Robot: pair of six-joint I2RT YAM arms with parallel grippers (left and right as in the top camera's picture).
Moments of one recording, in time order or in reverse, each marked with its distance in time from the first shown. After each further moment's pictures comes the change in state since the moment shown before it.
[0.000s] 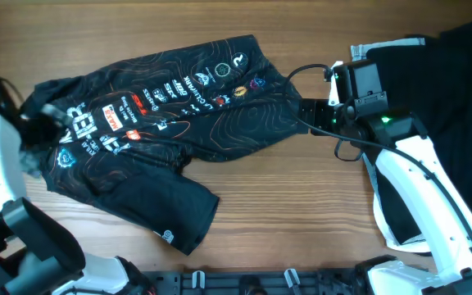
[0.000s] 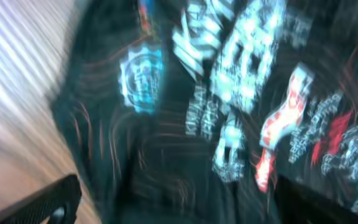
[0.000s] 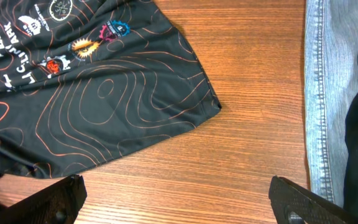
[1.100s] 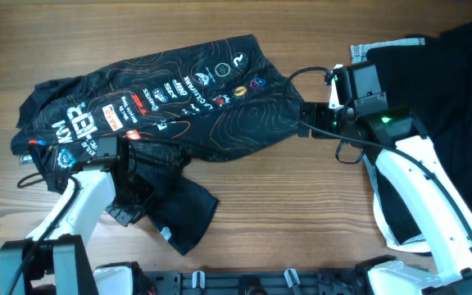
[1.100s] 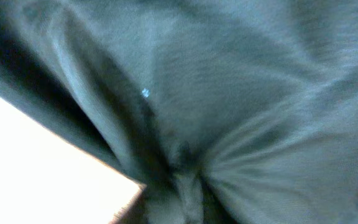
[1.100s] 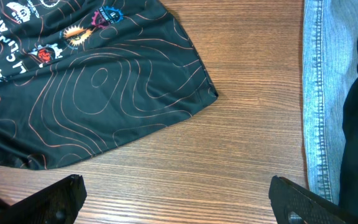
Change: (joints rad) left arm -0.449 -0.234 -0.703 0.243 0.038 -0.301; right arm 0.000 0.000 0.000 -0.038 0.003 0.003
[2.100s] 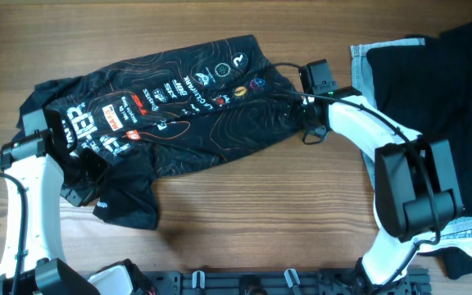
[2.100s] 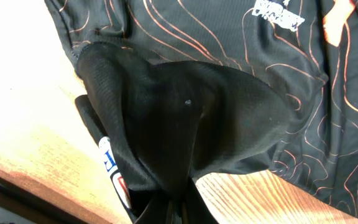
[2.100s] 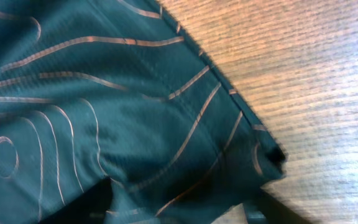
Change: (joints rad) left arm 0.297 -0.056 0.372 -0.336 -0.013 0.248; right arm -0.011 0.541 0.017 0.335 -0.065 0.285
